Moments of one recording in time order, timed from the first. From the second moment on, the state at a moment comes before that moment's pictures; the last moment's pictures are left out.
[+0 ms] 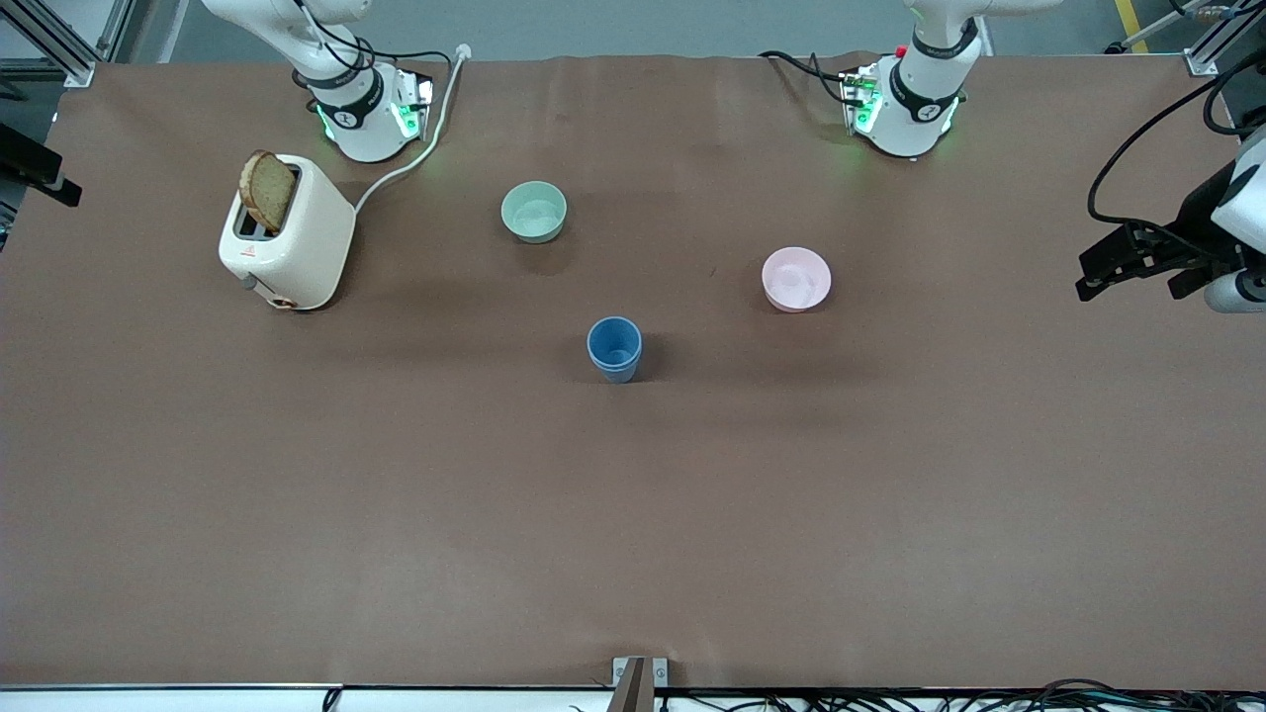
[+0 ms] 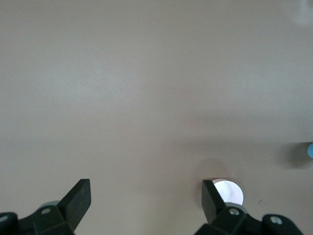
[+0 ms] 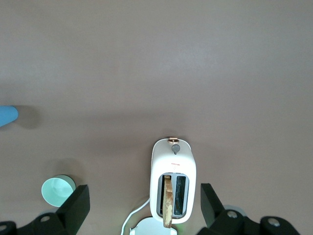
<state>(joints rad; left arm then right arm) -0.04 0.06 -0.04 -1.49 0.00 1.61 -0.08 -0.03 -0.02 -0.10 -1.41 0.03 1.32 -0.08</state>
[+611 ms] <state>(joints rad) -0.04 0.06 -0.04 -1.49 0.00 1.61 -0.08 -0.04 -0.01 -0.10 -1.44 0.02 1.38 -0.09</state>
